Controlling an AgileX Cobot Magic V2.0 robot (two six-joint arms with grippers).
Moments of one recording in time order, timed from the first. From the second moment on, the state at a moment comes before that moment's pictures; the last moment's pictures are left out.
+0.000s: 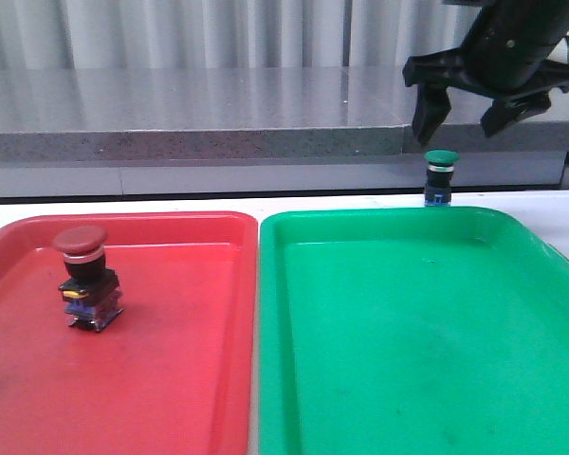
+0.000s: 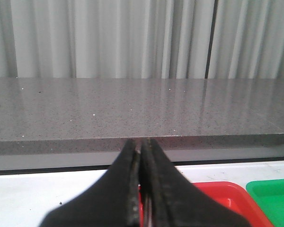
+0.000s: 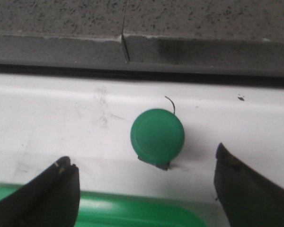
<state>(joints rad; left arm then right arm) -0.15 0.00 -0.49 0.14 0.54 -0.16 0.16 1.91 -1.48 0.09 0.46 0.08</state>
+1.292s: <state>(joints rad) -0.15 0.00 -0.49 0.14 0.54 -0.16 0.15 2.00 -1.68 0.08 0.55 0.10</state>
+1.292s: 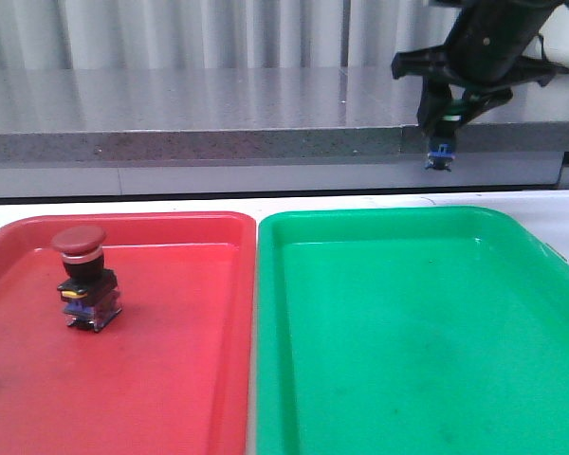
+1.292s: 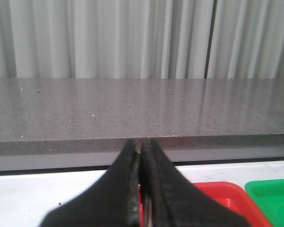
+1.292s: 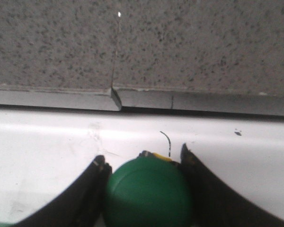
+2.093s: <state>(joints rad) -0.15 0.00 -0.49 0.14 0.54 -0.16 0.45 1.45 -0.82 0.08 0.32 0.09</state>
